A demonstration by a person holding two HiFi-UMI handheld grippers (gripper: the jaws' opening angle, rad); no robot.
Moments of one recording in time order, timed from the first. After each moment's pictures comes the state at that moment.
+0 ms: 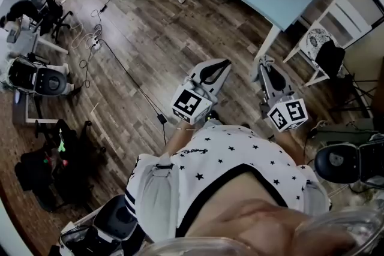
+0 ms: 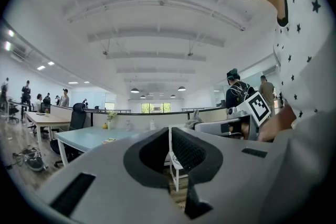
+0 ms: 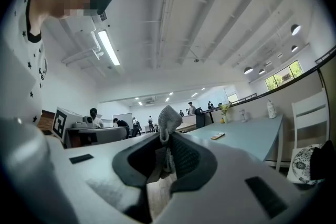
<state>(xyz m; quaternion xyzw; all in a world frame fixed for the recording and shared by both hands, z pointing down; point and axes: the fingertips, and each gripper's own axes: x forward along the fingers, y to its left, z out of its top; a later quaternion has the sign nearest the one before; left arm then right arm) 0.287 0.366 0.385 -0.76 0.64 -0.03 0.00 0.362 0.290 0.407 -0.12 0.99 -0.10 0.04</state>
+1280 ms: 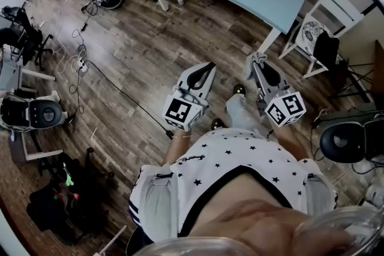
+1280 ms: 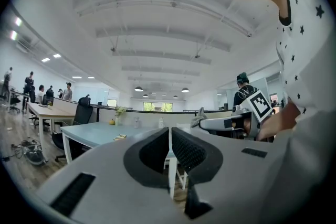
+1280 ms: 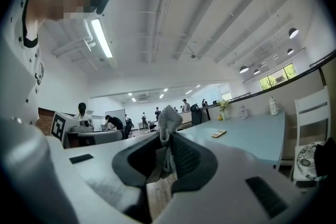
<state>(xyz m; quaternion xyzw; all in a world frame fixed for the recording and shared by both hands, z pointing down) 0.159 0.363 0.407 -0.76 0.64 0.00 -0.02 0.257 0.277 0.417 -0.16 0.98 -0.10 0.02</state>
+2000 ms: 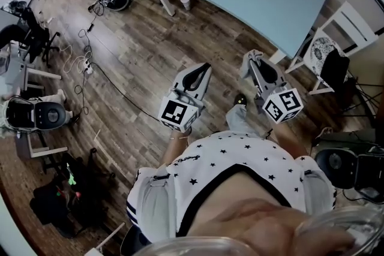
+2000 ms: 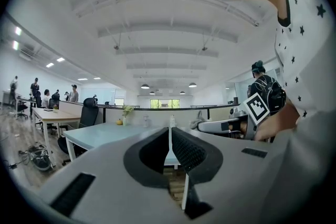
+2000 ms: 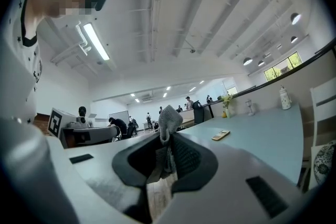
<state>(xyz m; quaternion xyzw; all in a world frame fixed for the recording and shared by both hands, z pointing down) 0.100 0.255 0.413 -0.74 0.67 -0.03 -0.02 0.190 0.151 0.441 -0.12 0.98 -0.13 0.01</state>
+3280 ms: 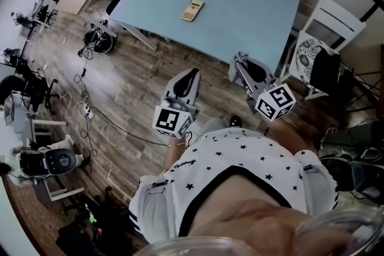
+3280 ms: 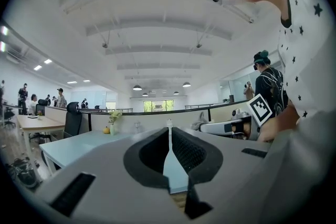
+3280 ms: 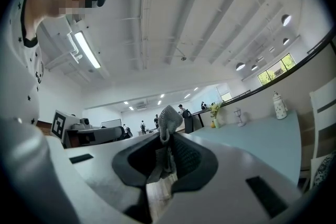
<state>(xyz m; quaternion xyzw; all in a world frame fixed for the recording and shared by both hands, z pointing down) 0.105 0.074 0.392 -0.76 0.65 -0.05 0.00 0.201 -0.013 0.425 -0.15 0.98 -0.14 0.05</state>
